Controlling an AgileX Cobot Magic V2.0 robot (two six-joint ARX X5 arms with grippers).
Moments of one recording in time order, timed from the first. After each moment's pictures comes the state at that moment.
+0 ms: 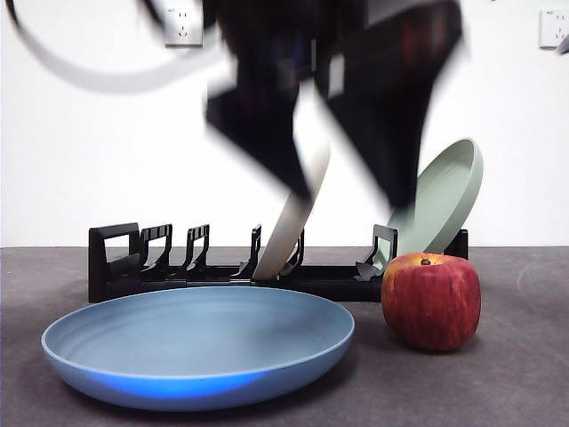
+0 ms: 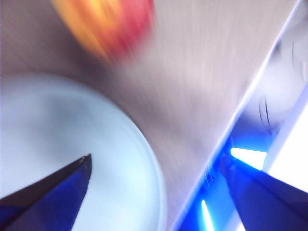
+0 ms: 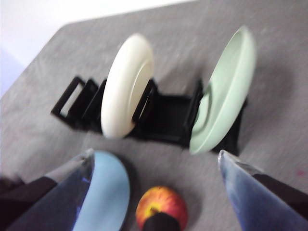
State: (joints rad) left arm -1.10 1.55 1.23 -0.69 -0.16 -0.09; right arm 0.14 0.86 0.89 -0.56 -0.41 0.14
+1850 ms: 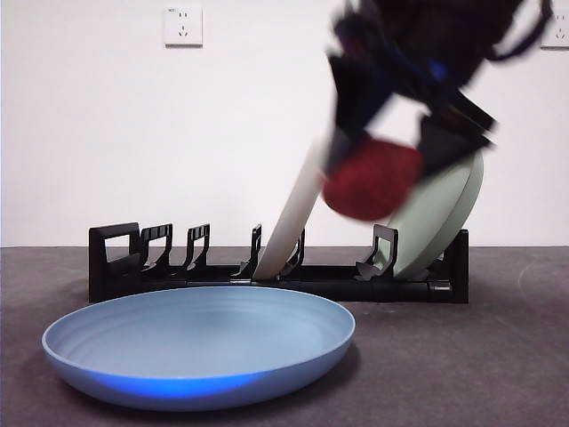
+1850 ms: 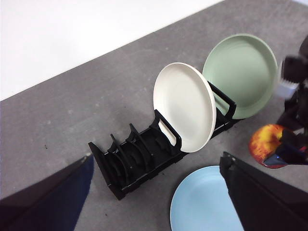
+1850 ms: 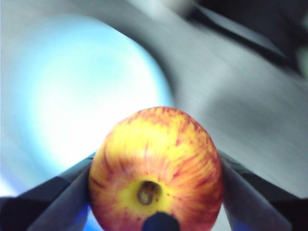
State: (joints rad) left arm -0.76 0.98 1.42 -0.94 -0.31 -0.01; right arm 0.61 1.45 1.12 -0.69 -0.26 0.07
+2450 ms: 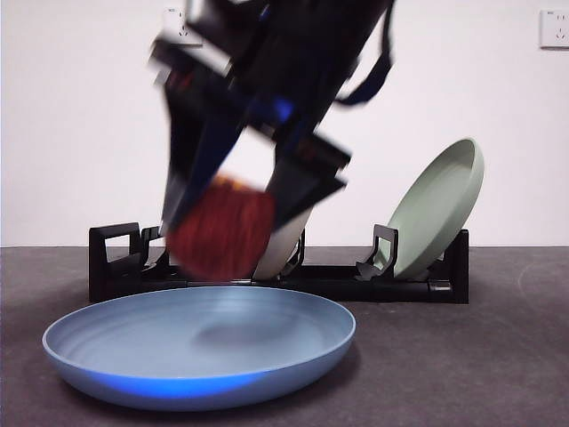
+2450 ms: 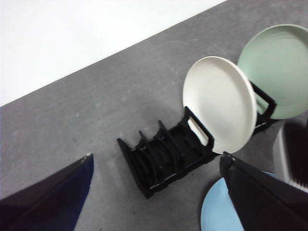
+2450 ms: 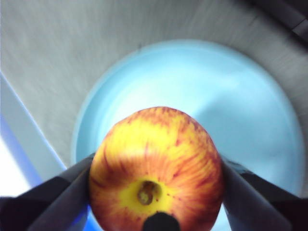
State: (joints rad) left arm -0.62 1.03 1.42 -0.91 -0.30 0.05; right arm 0.90 1.70 1.22 -0.56 -0.16 0.08
